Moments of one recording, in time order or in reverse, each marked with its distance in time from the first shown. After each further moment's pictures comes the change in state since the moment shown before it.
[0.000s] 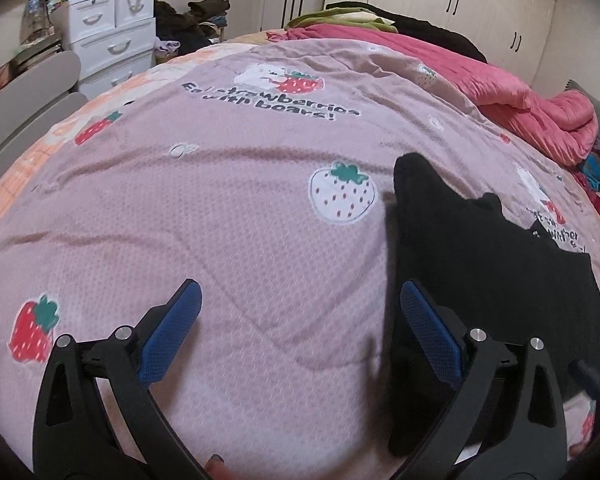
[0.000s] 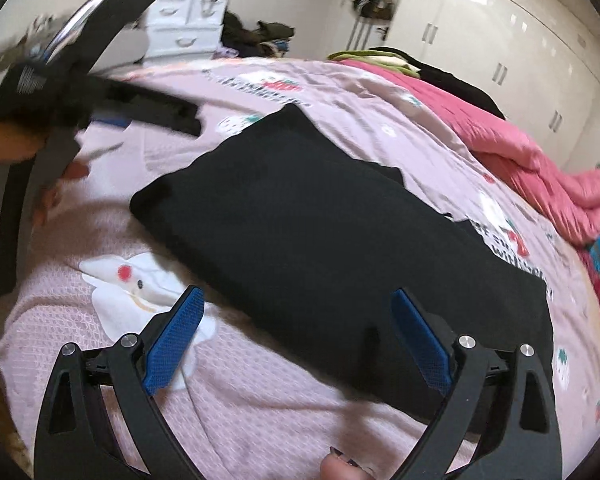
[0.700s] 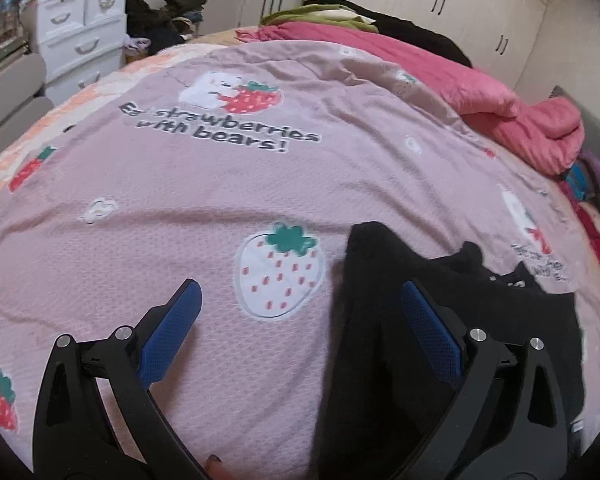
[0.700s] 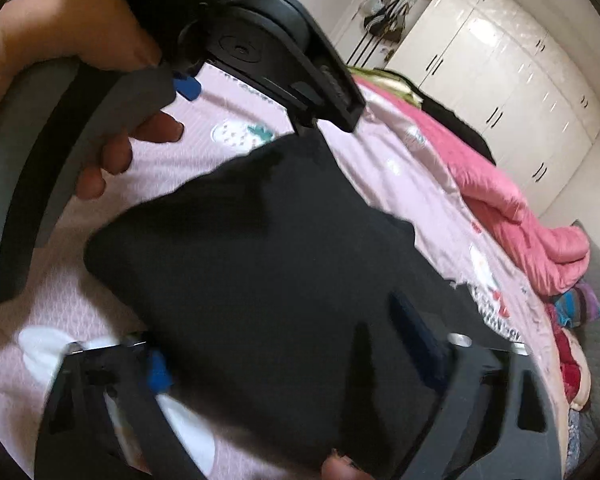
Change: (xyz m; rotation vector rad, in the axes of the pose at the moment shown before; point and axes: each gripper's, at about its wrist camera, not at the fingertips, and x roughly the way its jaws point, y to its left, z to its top) left arm 0.044 -0.034 0.057 -0.004 0.027 -0.114; right arm 0.042 0.021 0.040 -0.141 -0.069 -0.129
